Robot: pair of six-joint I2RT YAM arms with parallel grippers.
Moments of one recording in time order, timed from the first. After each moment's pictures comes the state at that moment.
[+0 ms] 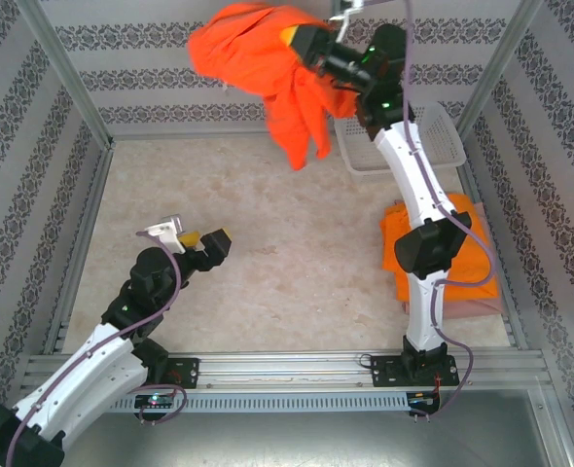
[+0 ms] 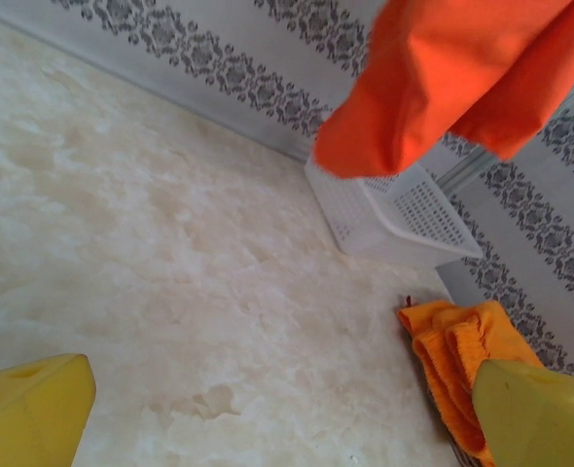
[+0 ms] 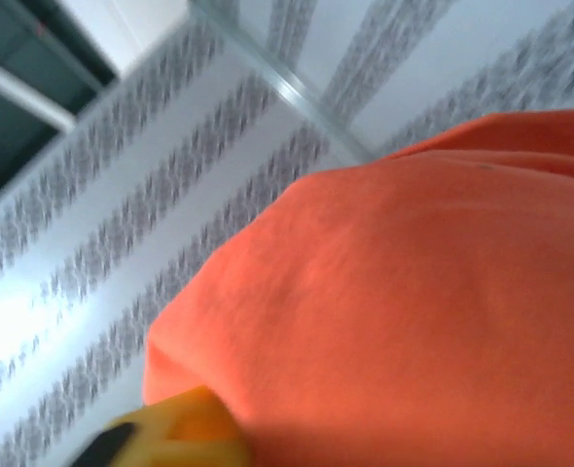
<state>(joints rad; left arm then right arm) -0.48 0.58 0.42 -0.03 -0.08 -0.68 0.32 2.11 2.42 0.03 -0.85 1.08</state>
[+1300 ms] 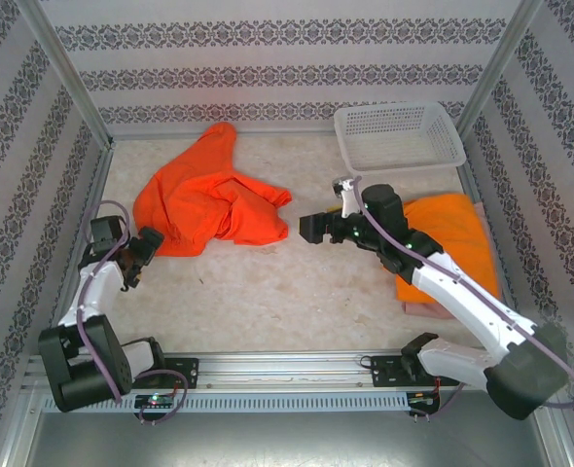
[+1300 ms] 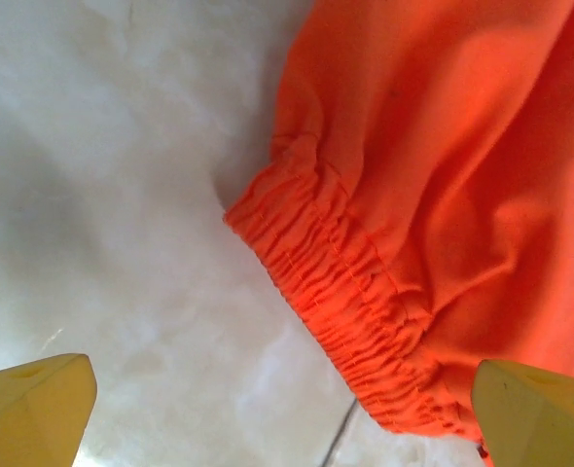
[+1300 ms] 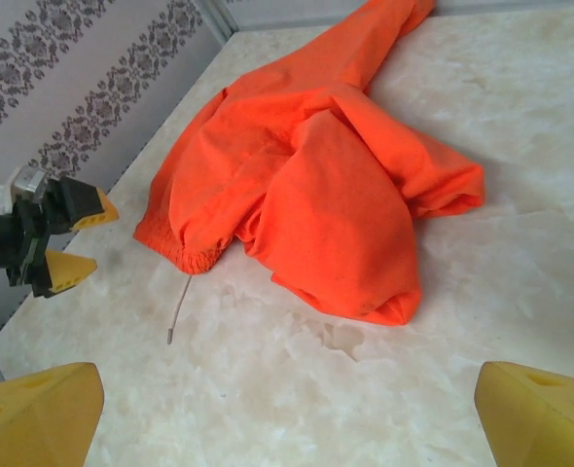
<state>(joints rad) 0.36 1.20 0.64 -0.46 0.22 -0.75 0.53 1.10 0.86 -0.23 -0.32 0.37</state>
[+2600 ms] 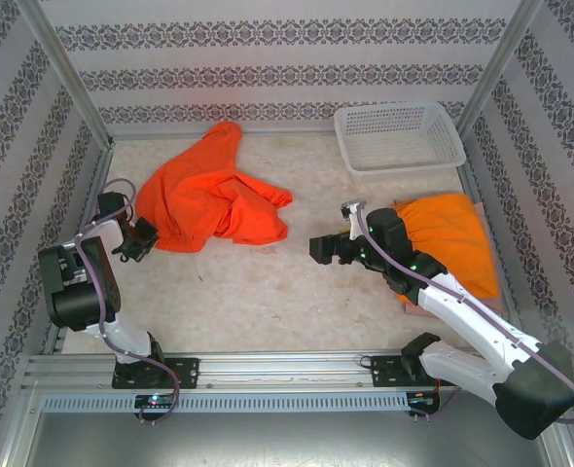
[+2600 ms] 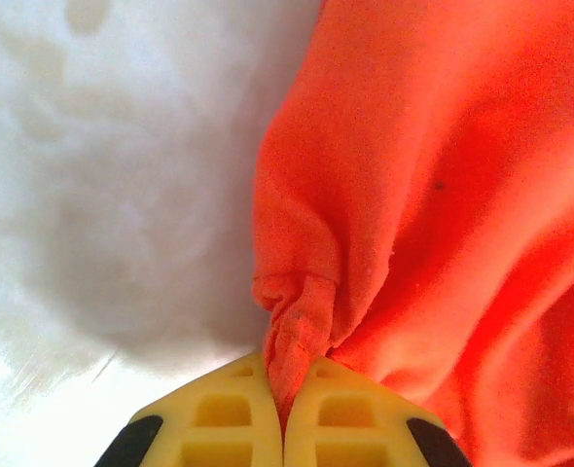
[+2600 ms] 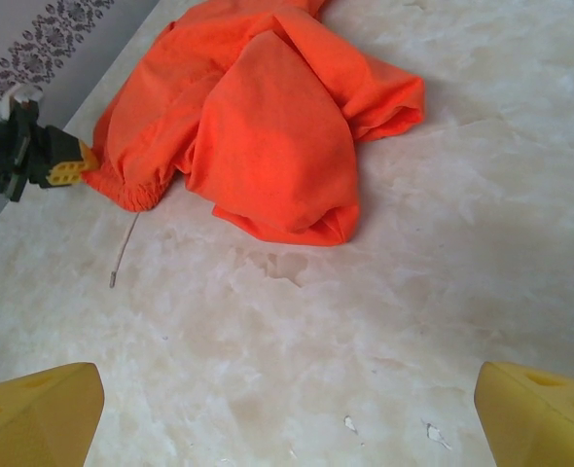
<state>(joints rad) 0.35 1.64 0.91 -0.42 0.27 -0.65 0.53 1.00 0.68 -0.23 -0.25 0.37</state>
